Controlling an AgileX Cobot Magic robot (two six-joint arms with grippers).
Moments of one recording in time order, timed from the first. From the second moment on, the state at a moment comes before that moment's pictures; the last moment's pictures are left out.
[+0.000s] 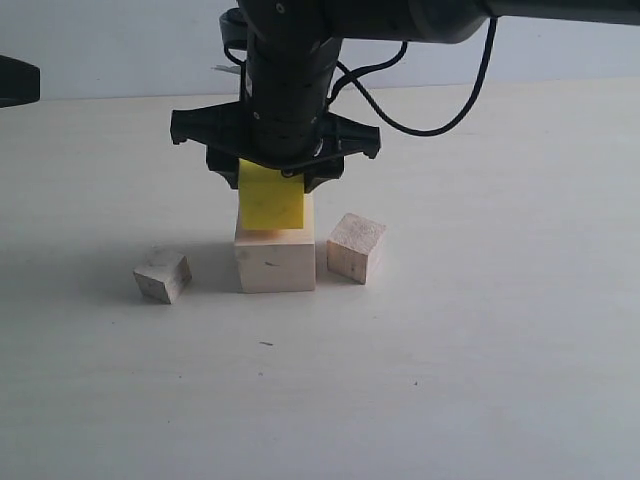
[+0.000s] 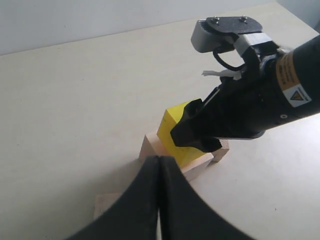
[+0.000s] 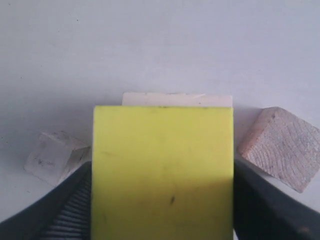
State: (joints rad) left arm -0.18 0.99 -0.81 -0.76 0.65 0.70; right arm 0.81 2.01 -1.66 -0.16 0.94 0.87
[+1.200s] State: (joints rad) left arm -0.18 0.99 -0.81 -0.76 0.65 0.70; right arm 0.81 2.04 -1.65 -0.17 0.94 0.86
